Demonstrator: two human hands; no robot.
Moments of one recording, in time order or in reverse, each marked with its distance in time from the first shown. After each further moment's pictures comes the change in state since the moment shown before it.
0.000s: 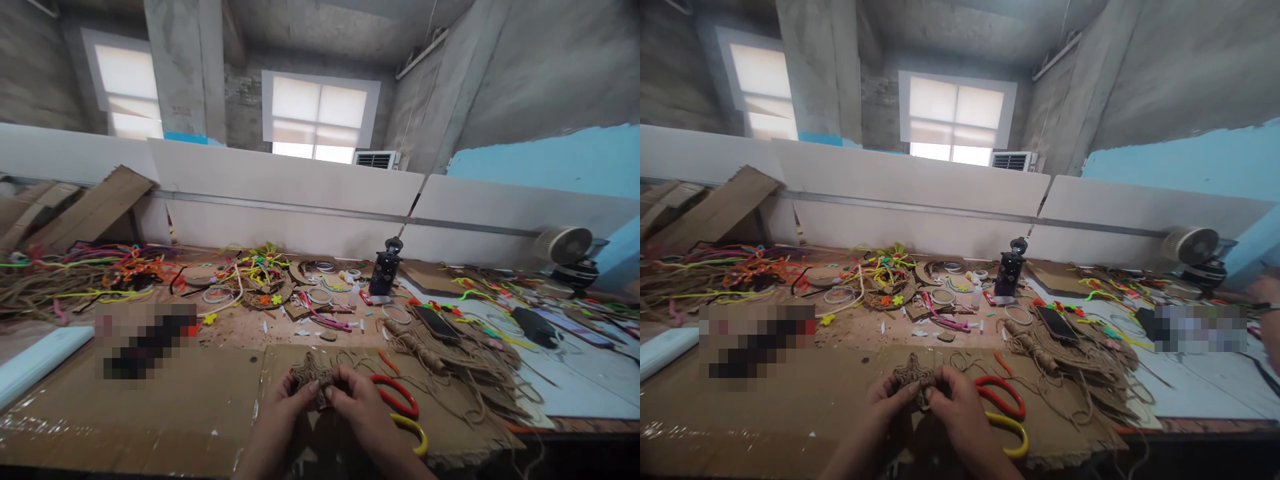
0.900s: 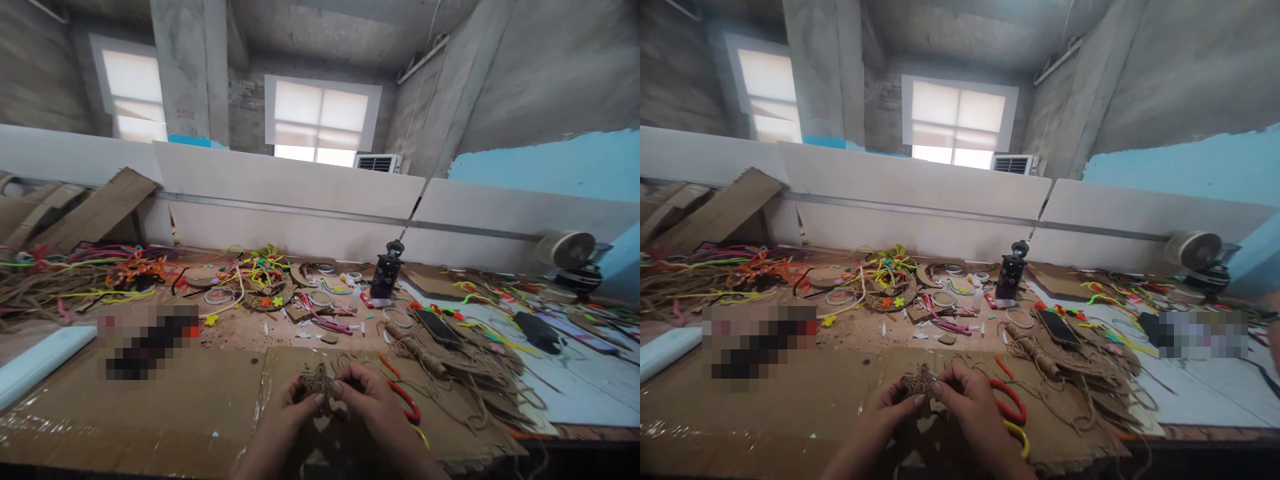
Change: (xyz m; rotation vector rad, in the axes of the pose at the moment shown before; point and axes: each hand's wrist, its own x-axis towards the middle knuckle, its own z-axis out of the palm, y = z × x) left_hand 0.002 -0.009 -0.006 0.092 -0.065 -0.050; right_hand -0.001 -0.013 -0.021 -0.099 0.029 -0.019
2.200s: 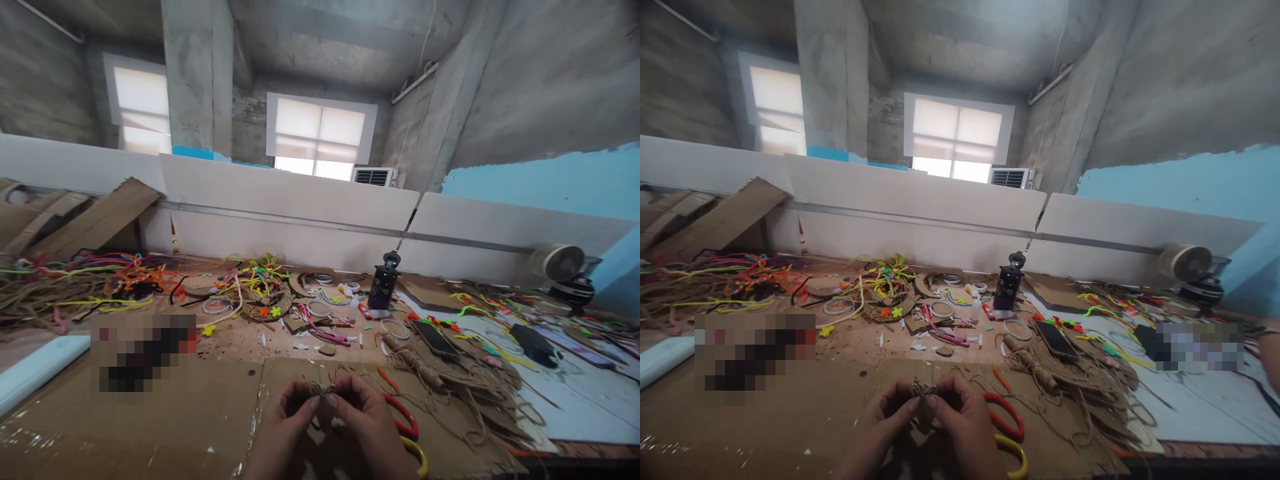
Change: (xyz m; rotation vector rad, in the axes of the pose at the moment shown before) left_hand -0.005 0.009 0.003 0.085 0.060 0.162; right_hand -0.003 0.007 0.017 0.335 0.074 -0.018
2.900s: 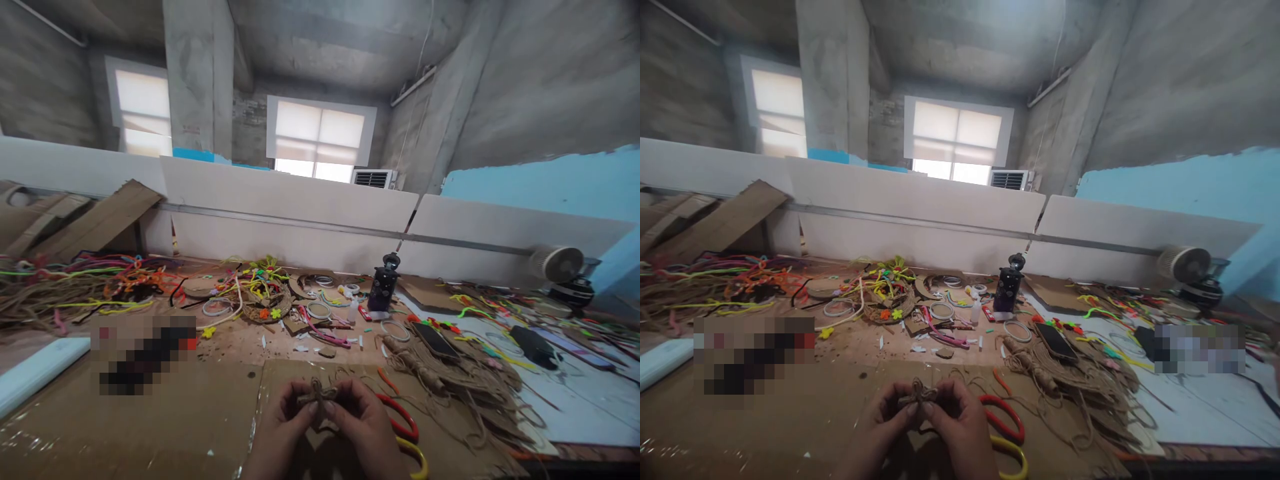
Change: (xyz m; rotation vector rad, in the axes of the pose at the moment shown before) left_hand -0.002 -0.005 -0.003 -0.107 -0.016 0.037; right_hand -0.003 0.008 0.004 0.037 0.069 -0.052
